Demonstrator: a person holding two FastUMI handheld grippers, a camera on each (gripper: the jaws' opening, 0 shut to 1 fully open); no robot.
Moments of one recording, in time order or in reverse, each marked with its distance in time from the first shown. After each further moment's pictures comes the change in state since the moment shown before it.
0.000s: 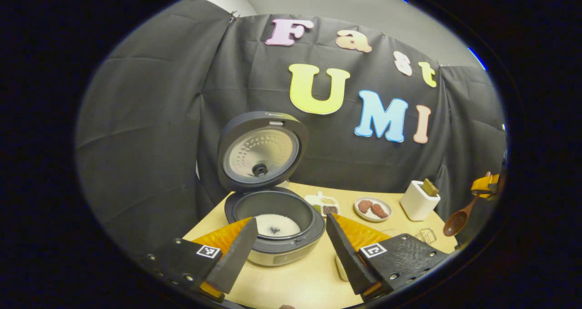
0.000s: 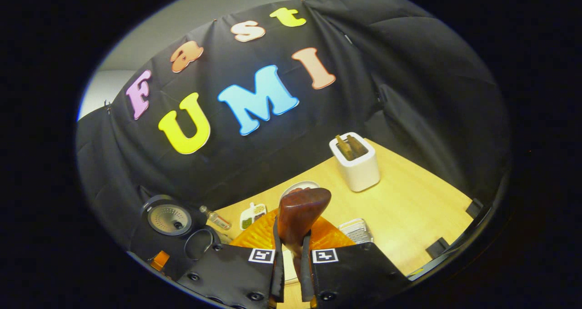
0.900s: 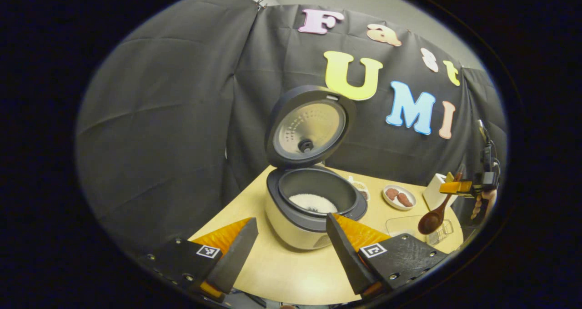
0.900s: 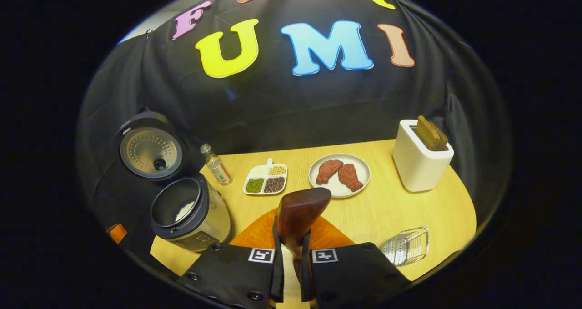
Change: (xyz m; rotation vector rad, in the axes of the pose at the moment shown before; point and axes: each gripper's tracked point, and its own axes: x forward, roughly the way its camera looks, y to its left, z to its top) left arm -0.018 0.091 -0.063 -0.066 0.111 0.148; right arm 0.133 0.062 -0.126 -0.349 0.256 0.103
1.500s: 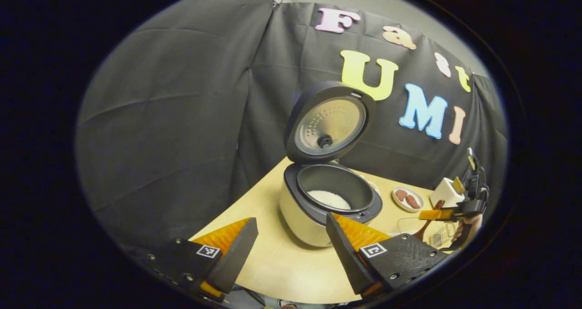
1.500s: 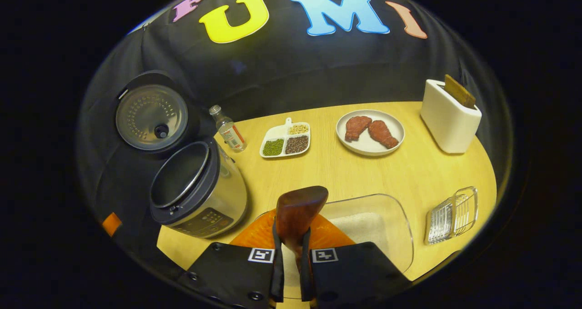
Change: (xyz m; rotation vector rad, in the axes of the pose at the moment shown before) left arm 0.001 0.026 -0.006 -0.067 0.006 0.039; right arm 0.038 0.054 -0.078 0.043 0.173 0.060
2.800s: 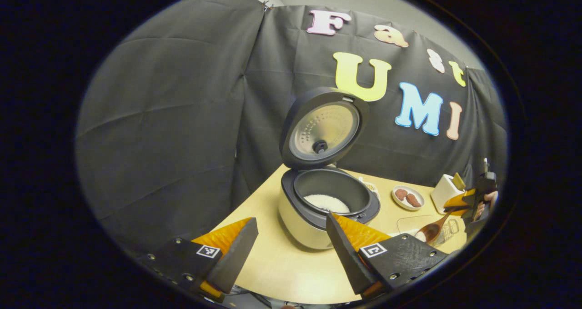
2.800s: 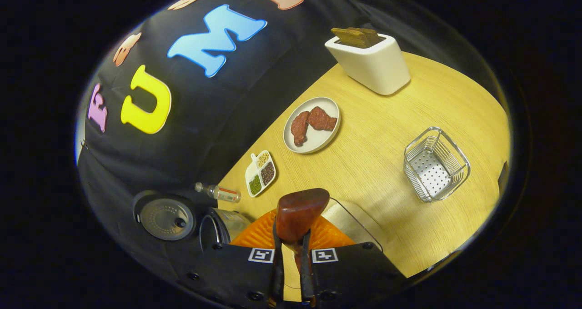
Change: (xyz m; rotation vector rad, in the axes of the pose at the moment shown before) left arm -0.008 -0.010 0.014 0.065 -0.035 0.000; right arm -0.062 -0.087 0.051 0.698 -0.059 0.012
